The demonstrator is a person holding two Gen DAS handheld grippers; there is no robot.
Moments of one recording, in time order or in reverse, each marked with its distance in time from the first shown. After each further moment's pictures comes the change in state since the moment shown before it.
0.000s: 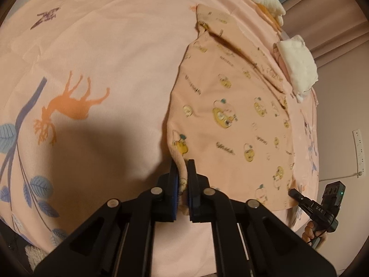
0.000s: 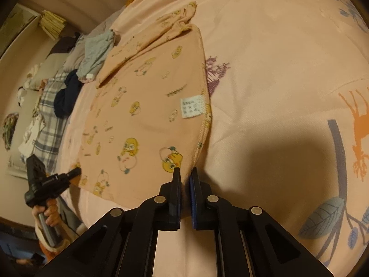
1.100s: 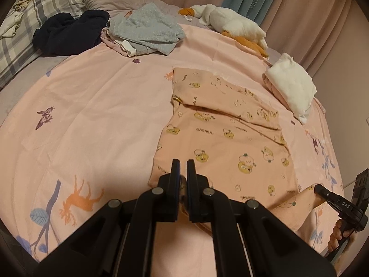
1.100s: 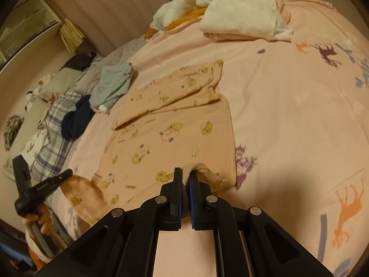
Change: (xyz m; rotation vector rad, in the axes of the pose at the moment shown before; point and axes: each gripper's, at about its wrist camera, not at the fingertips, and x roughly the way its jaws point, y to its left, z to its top) left arm -0.022 -0.068 0.050 0.188 -0.292 0.140; right arm -0.018 0.043 0.058 -0.119 -0.228 -0.020
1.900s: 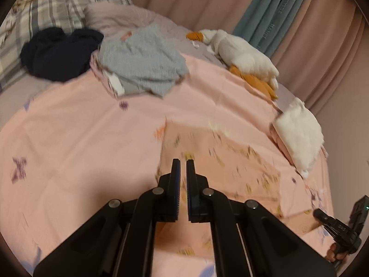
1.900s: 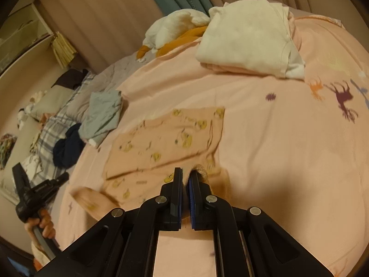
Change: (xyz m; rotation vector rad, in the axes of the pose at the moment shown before) left arm 0.052 -0.006 0.119 -0.104 -0.151 0.001; right arm 0.035 -0.006 0.109 0.003 -0.062 -0.021
